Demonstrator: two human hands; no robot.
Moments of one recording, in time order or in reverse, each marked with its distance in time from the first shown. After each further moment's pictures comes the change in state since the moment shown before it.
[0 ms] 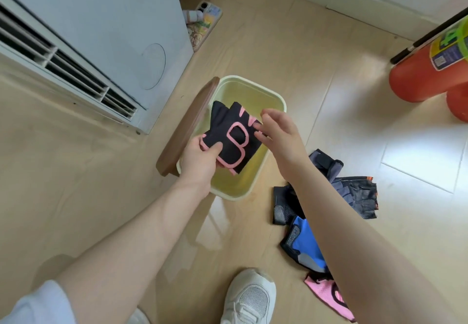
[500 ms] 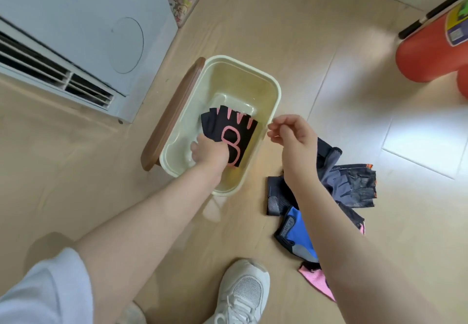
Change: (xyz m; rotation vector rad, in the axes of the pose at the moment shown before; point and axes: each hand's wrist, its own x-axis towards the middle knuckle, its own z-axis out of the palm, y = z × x) left_hand 0.031 -0.023 0.051 0.393 0.120 -0.264; right_hand 0.000 0.033 -0.030 -0.063 0.265 -0.156
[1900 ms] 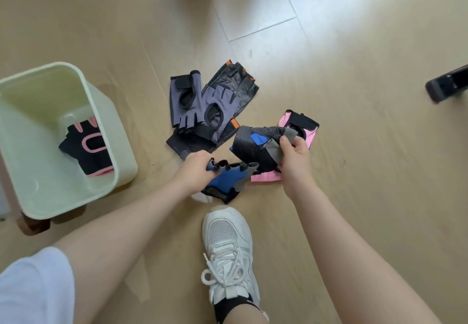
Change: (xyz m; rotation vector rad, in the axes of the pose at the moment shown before) left_hand -0.078 -0.104 0.101 1.222 -0.765 1.032; right_hand -0.179 0.137 -0.163 0.499 0.759 0.396
